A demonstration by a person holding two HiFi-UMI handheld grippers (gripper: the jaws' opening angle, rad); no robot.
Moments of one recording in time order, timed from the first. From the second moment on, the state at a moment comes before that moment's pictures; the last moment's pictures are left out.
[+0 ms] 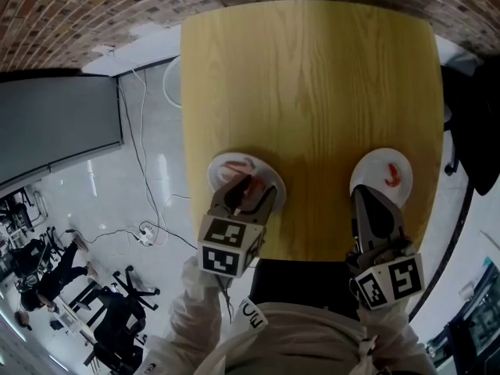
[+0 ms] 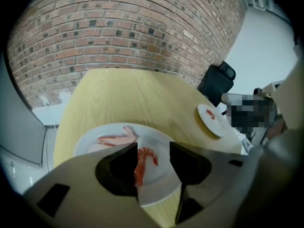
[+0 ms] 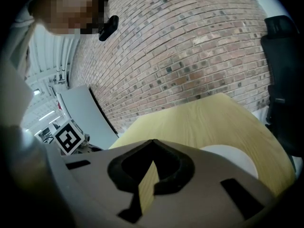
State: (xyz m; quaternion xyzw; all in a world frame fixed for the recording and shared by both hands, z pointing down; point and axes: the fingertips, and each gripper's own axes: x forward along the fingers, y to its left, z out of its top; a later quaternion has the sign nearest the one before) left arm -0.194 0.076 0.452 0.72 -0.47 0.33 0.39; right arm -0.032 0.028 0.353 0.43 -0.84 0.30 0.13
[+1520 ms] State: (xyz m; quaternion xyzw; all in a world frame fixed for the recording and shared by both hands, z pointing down) left arm -0.198 0.084 0.461 0.70 -0.48 0.40 0.33; right arm -0.012 0.040 0.355 0.45 -0.83 0.31 0.12
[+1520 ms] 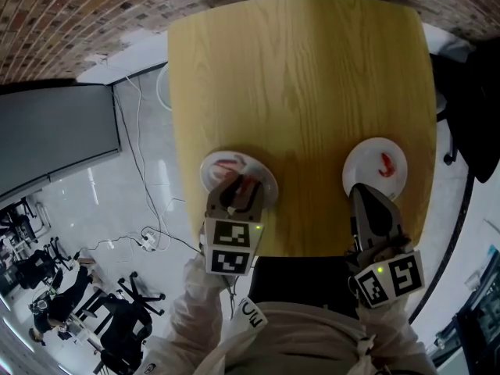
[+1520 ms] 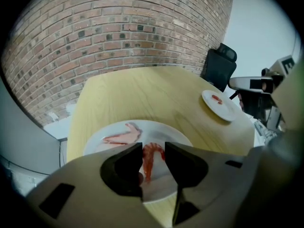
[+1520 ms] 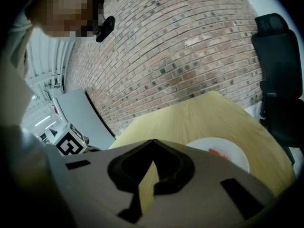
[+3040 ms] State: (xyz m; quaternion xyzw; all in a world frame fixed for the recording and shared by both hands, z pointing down) left arm -0.195 0.085 0.459 0.66 -0.51 0.39 0.38; right arm 0.012 0.041 0.351 0.46 -0.82 0.32 0.10
